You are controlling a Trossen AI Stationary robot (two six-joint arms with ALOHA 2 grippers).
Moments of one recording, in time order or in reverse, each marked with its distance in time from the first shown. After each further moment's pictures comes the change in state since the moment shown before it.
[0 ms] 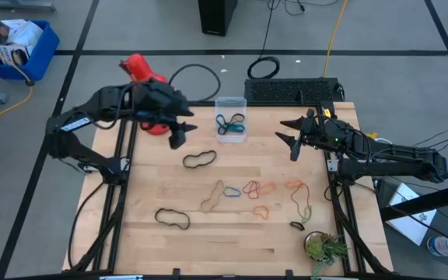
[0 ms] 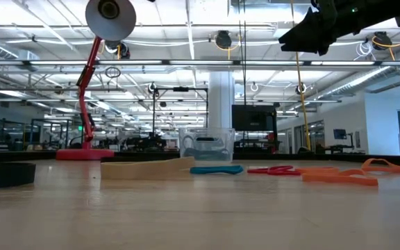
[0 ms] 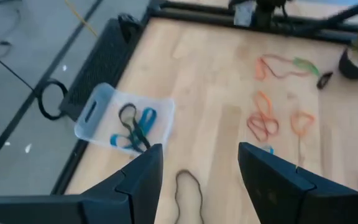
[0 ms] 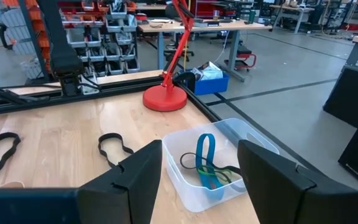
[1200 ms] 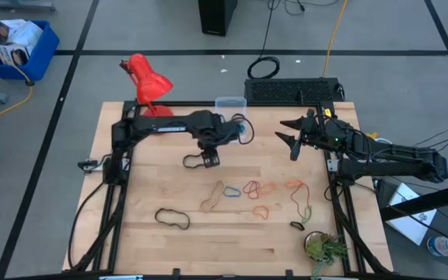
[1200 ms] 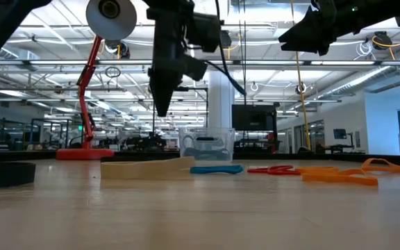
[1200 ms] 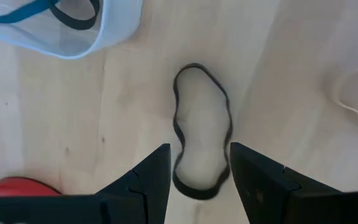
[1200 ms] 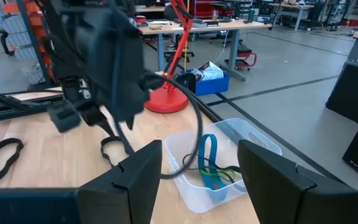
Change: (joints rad) left arm 0.026 0.646 -0.001 -0.194 -0.022 -0.029; right arm 0.000 0.000 0.000 0.004 0.000 0.030
